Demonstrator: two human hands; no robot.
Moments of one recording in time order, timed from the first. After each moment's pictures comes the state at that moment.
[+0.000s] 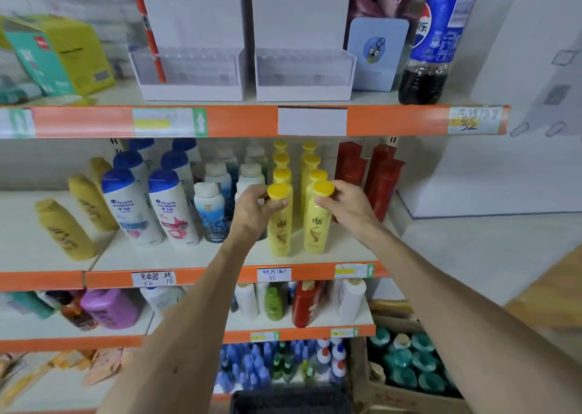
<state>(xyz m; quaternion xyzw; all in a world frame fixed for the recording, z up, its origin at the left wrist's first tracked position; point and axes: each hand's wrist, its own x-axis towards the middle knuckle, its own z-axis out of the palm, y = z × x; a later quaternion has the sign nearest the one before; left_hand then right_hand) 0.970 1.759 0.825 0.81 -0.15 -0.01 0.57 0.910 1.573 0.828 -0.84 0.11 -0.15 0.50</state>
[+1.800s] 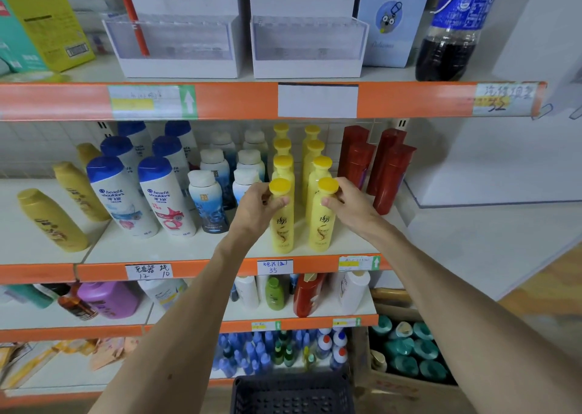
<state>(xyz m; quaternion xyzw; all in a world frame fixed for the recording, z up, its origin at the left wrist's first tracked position) 0.983 1.755 0.797 0.83 -0.20 -0.04 0.52 0.930 1.559 0.789 -0.87 0.10 -0.09 0.47</state>
